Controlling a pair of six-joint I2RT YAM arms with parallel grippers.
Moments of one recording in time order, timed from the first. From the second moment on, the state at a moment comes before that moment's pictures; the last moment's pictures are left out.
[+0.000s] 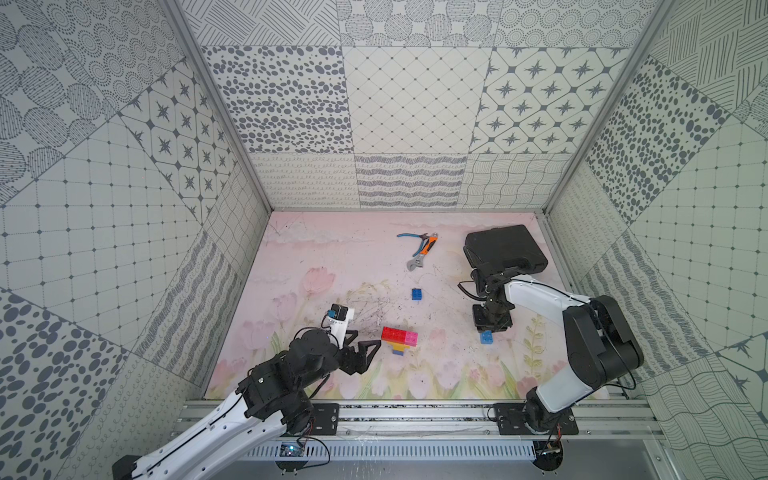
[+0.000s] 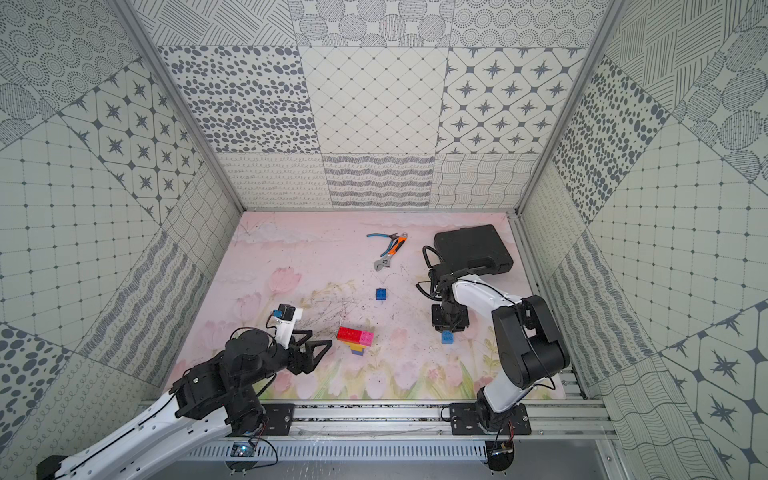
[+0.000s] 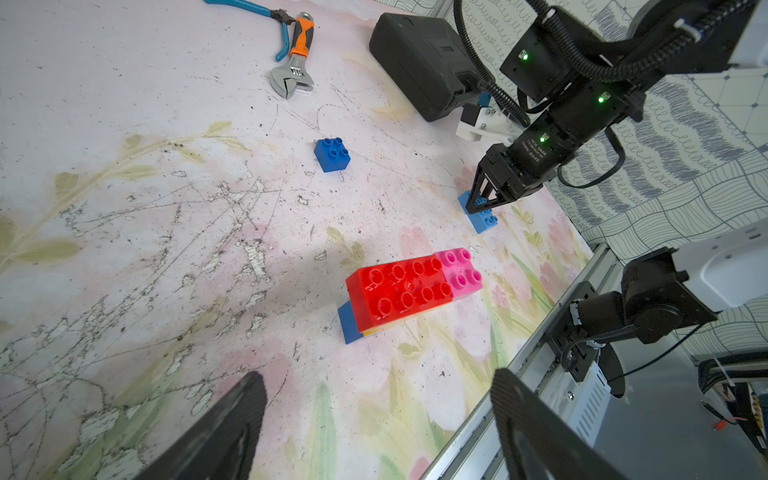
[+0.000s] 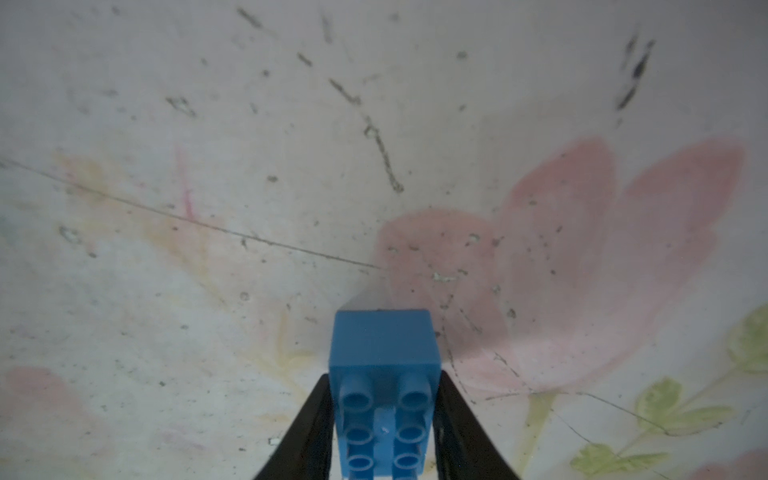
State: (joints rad) left arm -0.90 0.36 0.41 -0.52 -0.02 -0.55; right arm 0.37 1.61 0.94 -0.93 0.03 0.39
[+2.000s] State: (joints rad) left arm -0.90 0.33 0.39 -0.68 -0.19 -0.78; right arm 1.05 1.96 1.95 -1.44 -0.04 -0.16
